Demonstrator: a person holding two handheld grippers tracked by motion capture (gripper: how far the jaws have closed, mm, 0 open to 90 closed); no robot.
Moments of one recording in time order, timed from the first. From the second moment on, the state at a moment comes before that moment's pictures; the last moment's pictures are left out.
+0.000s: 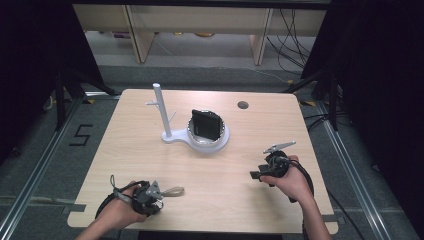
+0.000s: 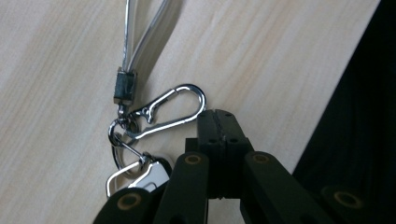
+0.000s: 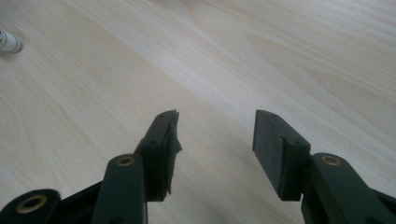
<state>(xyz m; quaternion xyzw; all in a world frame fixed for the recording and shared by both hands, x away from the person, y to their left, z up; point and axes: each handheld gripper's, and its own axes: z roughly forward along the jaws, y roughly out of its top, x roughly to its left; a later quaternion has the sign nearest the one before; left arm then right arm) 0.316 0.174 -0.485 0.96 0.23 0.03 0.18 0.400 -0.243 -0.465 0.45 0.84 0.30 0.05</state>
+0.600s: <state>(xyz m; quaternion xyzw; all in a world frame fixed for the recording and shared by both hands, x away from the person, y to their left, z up) 0.342 0.165 -0.482 0.93 0.27 0.06 0.23 0.399 -0.243 -0.466 0.45 0.84 0.30 0.04</state>
